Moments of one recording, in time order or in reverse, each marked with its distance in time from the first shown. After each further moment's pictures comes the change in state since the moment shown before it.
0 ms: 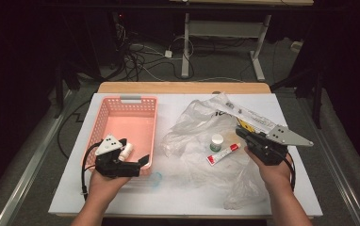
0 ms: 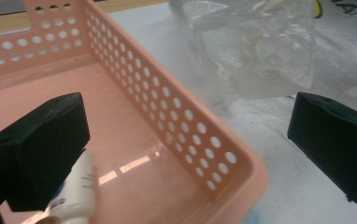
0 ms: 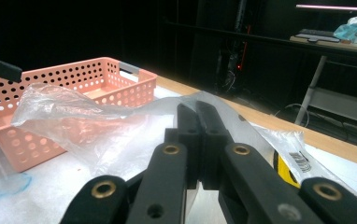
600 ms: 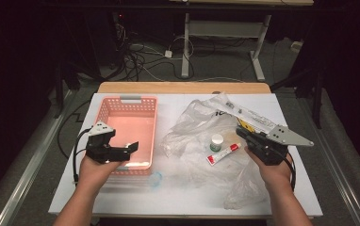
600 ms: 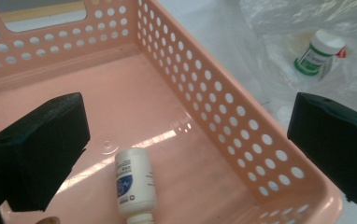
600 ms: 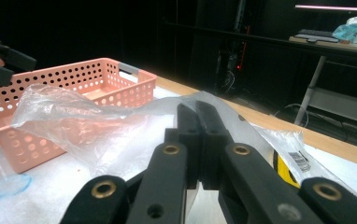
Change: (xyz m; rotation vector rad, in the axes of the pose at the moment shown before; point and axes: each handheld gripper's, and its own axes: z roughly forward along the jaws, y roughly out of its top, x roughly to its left) left arm 0.037 0.027 0.003 0.111 0.067 -0.050; right arm 0.000 0.000 -0.001 -0.002 -0.003 0.001
